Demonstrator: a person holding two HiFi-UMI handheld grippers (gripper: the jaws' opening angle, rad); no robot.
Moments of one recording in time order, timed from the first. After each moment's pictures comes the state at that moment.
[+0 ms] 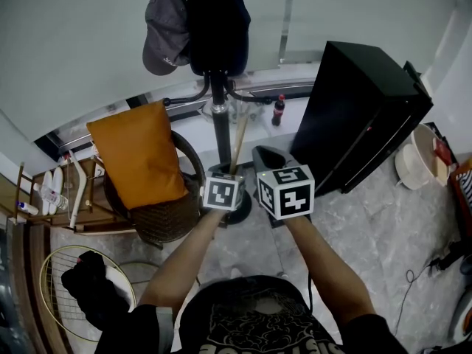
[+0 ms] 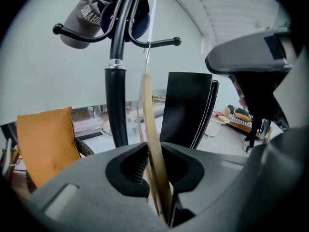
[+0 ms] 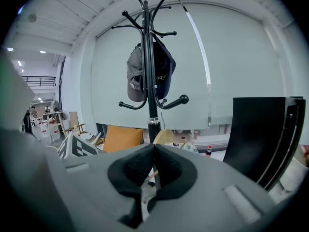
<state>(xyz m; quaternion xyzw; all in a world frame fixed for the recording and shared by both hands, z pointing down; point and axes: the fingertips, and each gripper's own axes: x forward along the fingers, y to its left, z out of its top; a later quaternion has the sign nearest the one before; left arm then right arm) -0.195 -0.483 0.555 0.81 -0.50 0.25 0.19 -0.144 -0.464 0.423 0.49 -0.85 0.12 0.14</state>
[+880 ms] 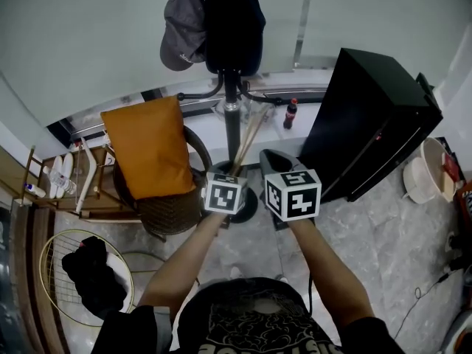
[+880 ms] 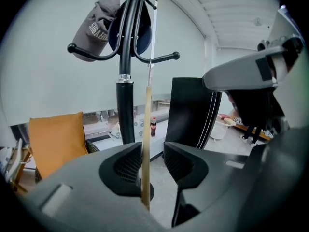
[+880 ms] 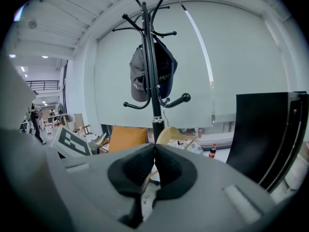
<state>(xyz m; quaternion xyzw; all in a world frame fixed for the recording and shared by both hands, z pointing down) -0.203 -0.467 0.520 0.80 -0.54 0.22 0.15 -0.143 -0.451 0.423 0.47 -0.87 0.13 0.13</state>
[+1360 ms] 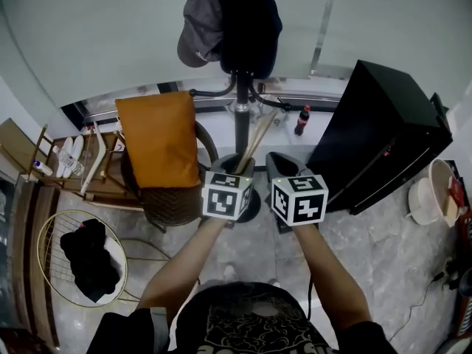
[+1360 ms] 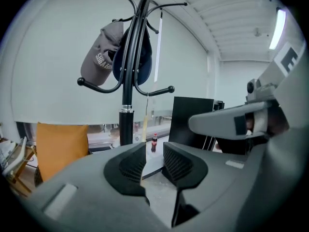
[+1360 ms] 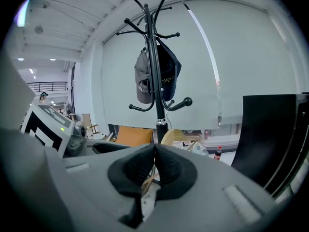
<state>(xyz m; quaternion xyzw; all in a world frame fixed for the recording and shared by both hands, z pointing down) -0.193 -0.453 0.453 0.80 -0.57 0.14 0.14 -0.137 -0.447 0.414 0.43 -0.89 0.12 0.13</state>
